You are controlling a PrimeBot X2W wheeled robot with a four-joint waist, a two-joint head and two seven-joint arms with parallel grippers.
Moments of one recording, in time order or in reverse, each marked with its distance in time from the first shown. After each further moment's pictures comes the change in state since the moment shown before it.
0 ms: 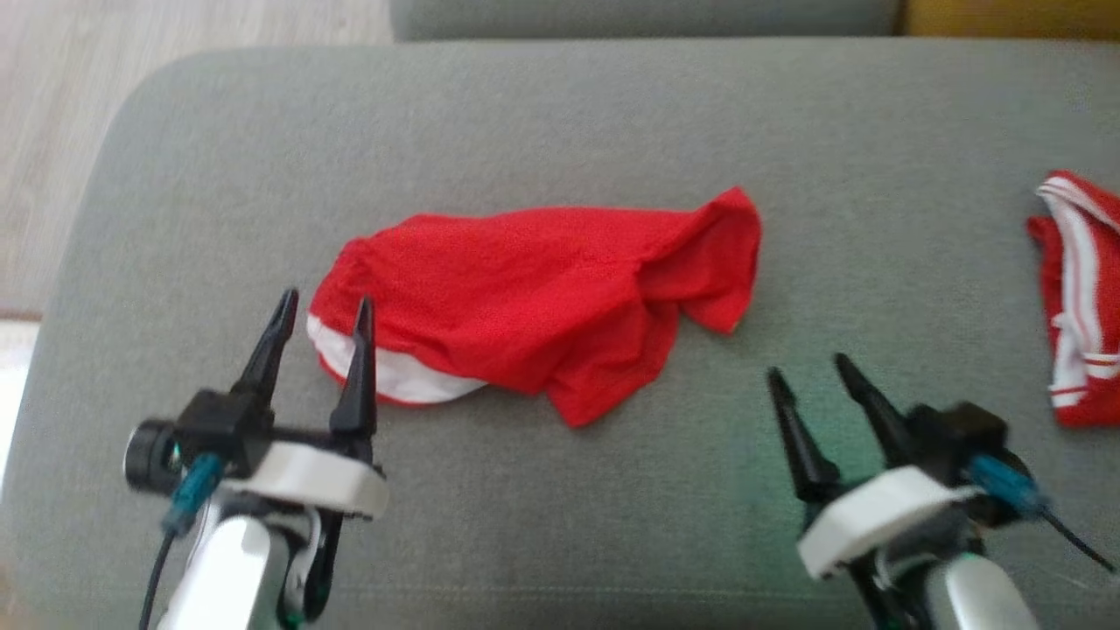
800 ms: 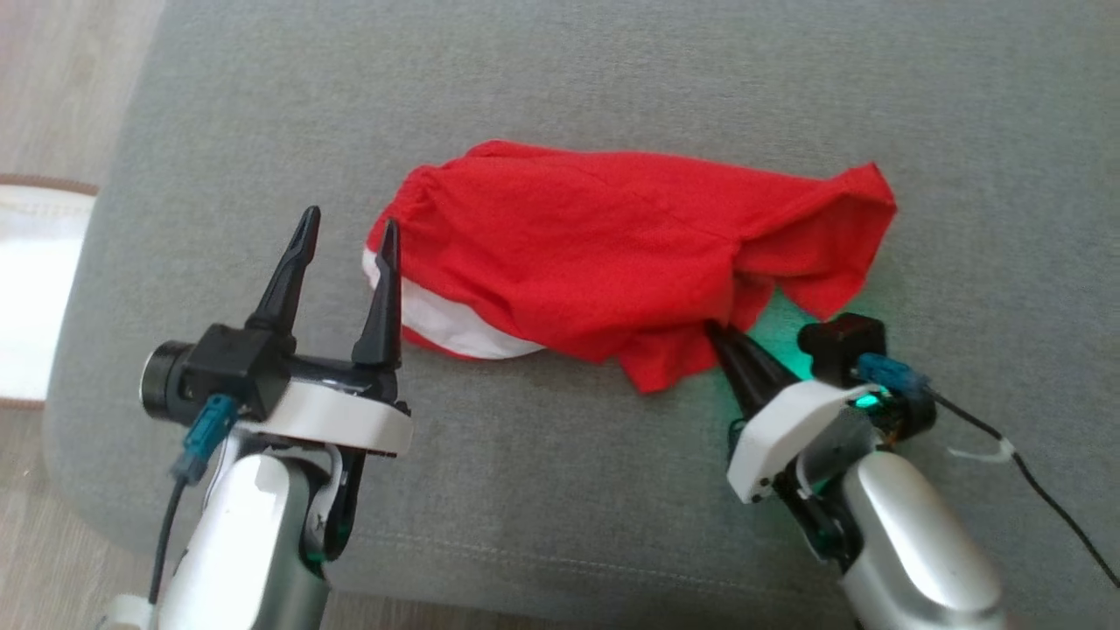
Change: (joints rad) left arm -0.118 -0.076 0.024 0.005 0.054 -0.056 0.000; right arm -0.335 -0.011 0.178 0.424 0.093 0.000 -0.024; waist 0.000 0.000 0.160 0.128
